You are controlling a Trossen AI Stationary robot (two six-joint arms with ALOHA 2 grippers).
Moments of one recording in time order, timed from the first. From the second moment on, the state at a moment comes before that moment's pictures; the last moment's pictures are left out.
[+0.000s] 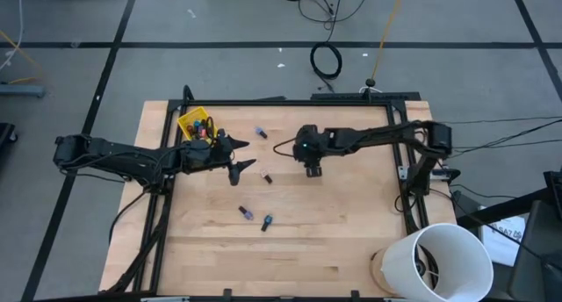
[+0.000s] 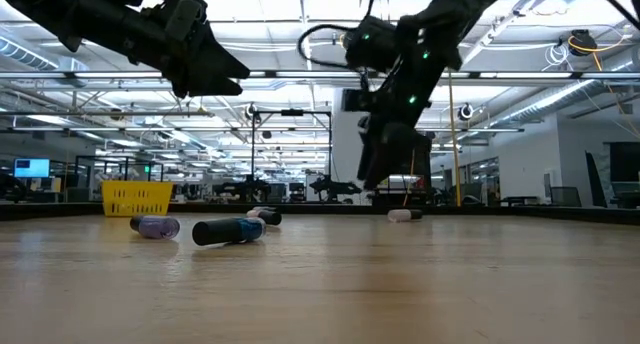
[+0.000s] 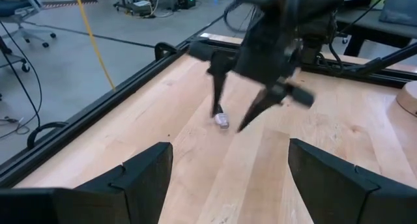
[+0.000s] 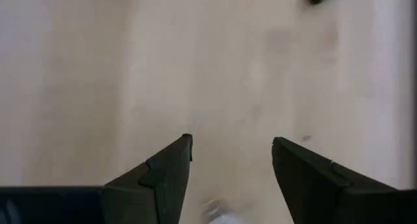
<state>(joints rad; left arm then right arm) 0.06 1.03 0.45 0.32 -0.26 -0.11 -0.23 1.75 1.11 -0.36 0.10 -0.41</state>
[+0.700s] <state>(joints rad) 0.06 1.03 0.45 0.31 -0.26 -0.11 -0.49 1.63 0.83 -0.22 -0.16 -0.67</state>
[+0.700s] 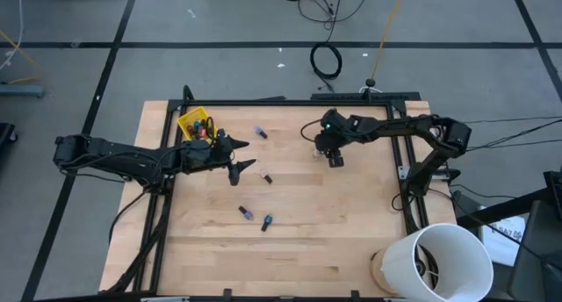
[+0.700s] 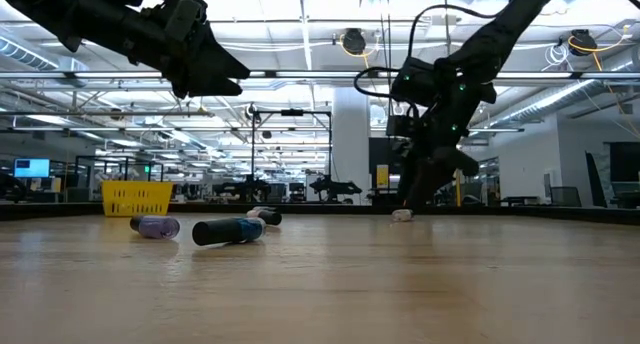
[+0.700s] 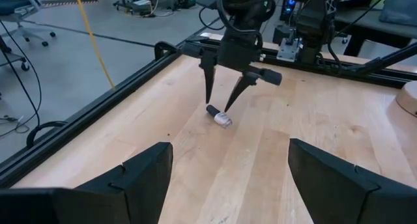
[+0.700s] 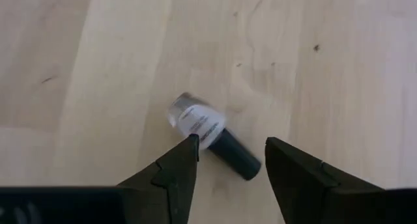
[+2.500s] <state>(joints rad) 0.06 1.03 0.45 0.31 -0.26 -0.13 -0.42 1.73 0.83 -0.10 0.00 -0.08</state>
